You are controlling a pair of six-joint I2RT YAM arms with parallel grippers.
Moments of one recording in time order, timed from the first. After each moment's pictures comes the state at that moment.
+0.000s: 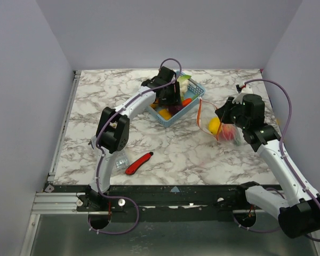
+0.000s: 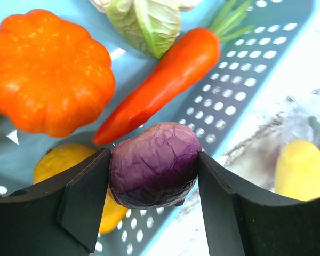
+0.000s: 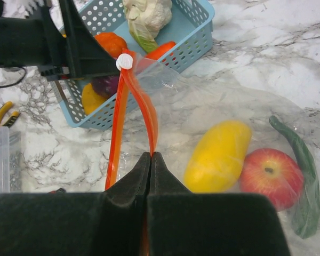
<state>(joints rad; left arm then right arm) -0.56 2.26 2.00 -0.61 0.12 -0.59 0.24 1.02 0.92 -0.33 -0.09 0.31</state>
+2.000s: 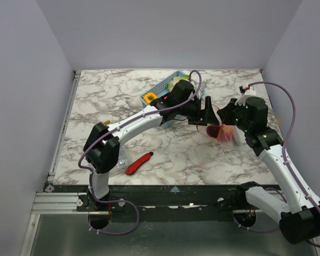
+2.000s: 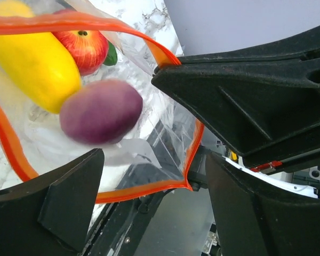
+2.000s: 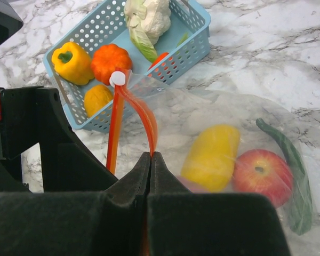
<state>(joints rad) -0.83 1.89 1.64 -0.24 0.57 -0.82 0.24 0.96 0.90 -0.33 -0.07 0.32</state>
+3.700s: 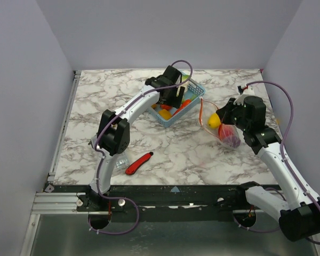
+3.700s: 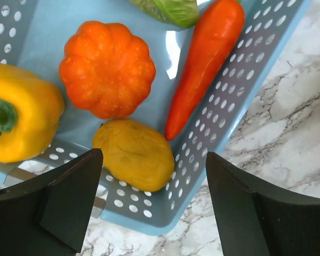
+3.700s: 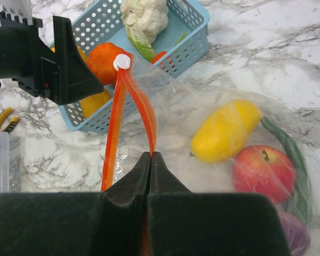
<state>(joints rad) -0.61 2.17 2.04 -0.81 -0.05 -0.27 0.24 0.98 0.89 -0.31 -0.07 0.32</state>
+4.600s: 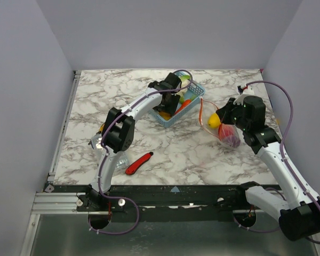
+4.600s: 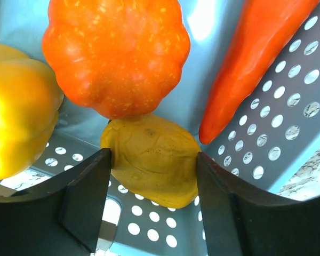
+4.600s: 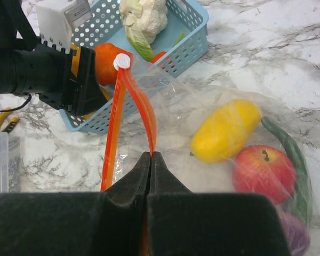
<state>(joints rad) -0.60 2.29 2.06 -0.88 -0.09 -0.24 0.24 0.99 0.89 -0.31 -0.07 0.32</state>
